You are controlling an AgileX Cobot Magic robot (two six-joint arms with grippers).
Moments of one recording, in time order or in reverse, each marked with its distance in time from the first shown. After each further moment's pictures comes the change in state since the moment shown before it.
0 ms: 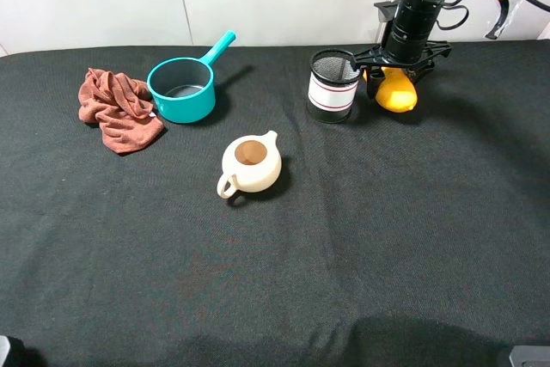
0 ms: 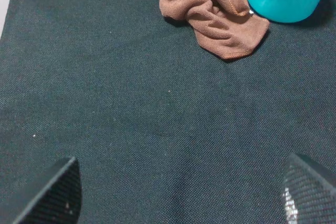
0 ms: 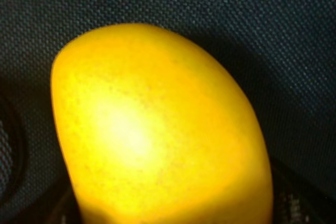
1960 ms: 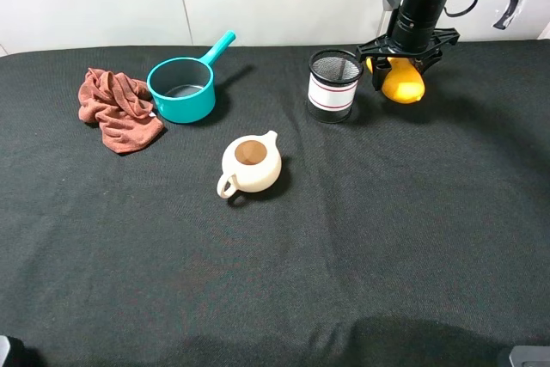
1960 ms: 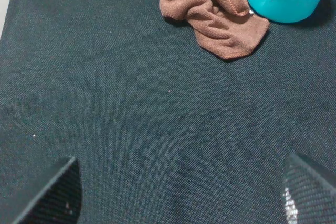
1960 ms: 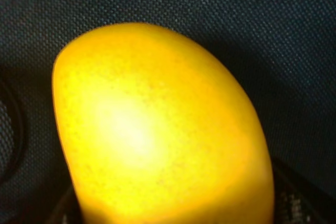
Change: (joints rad) left arm 0.000 0.000 0.000 0.000 0.000 0.000; right arm 0.000 -0.041 -0.012 -0.023 0.035 -0.011
